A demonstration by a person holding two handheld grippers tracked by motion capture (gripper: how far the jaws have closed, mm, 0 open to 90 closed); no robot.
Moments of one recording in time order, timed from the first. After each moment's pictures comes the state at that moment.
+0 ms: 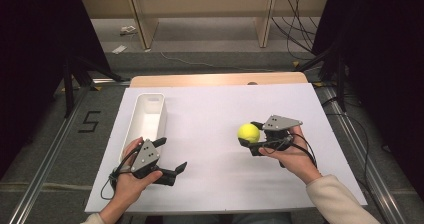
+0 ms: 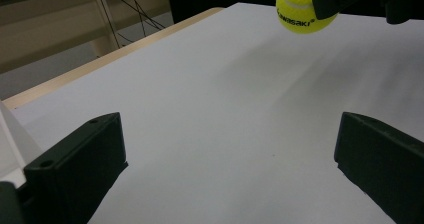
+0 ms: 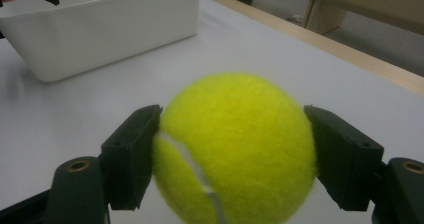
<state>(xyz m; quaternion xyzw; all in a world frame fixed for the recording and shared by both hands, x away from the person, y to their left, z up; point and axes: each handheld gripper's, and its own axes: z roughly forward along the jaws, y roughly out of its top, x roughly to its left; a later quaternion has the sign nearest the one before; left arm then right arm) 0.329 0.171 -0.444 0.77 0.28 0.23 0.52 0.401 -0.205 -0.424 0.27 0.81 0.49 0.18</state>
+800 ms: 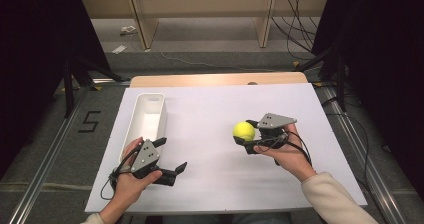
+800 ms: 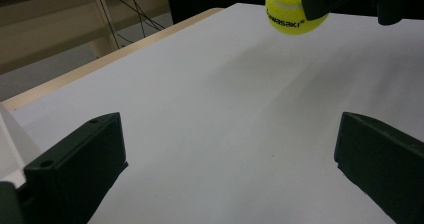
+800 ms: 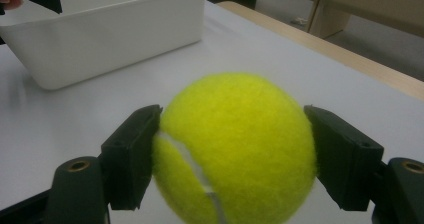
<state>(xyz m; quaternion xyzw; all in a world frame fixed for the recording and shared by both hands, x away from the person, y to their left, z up) 0.328 0.171 -0.443 0.77 0.28 0.23 0.52 0.406 -0.193 -0.422 0.27 0.81 0.49 0.18</state>
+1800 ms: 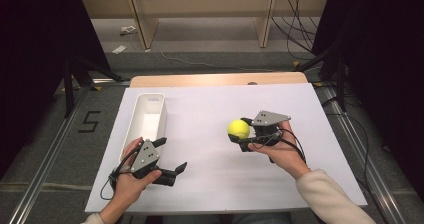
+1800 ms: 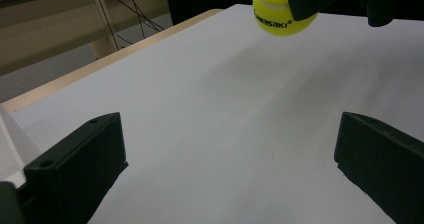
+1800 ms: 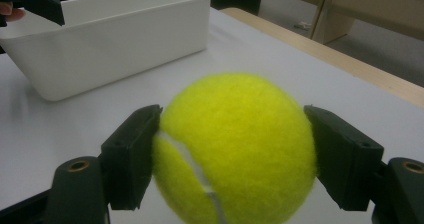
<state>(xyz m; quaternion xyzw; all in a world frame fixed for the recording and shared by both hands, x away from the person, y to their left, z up) 0.328 0.171 -0.443 0.77 0.28 0.24 0.53 0.411 -0.178 -0.419 0.26 0.81 0.50 0.17</state>
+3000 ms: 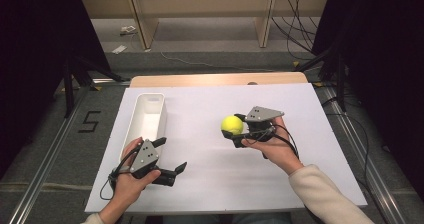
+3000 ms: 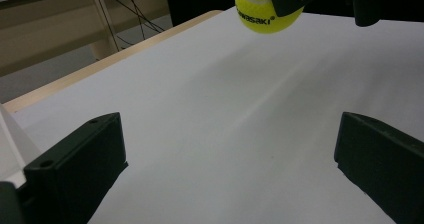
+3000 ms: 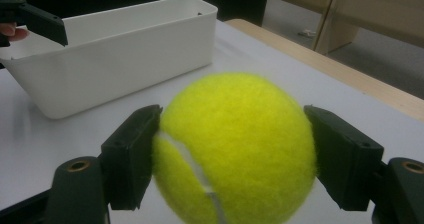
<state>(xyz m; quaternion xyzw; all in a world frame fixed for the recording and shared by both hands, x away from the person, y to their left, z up) 0.327 0.172 -0.442 0.77 0.28 0.23 0.53 0.420 -0.161 -0.412 0.25 0.80 0.51 0.17</state>
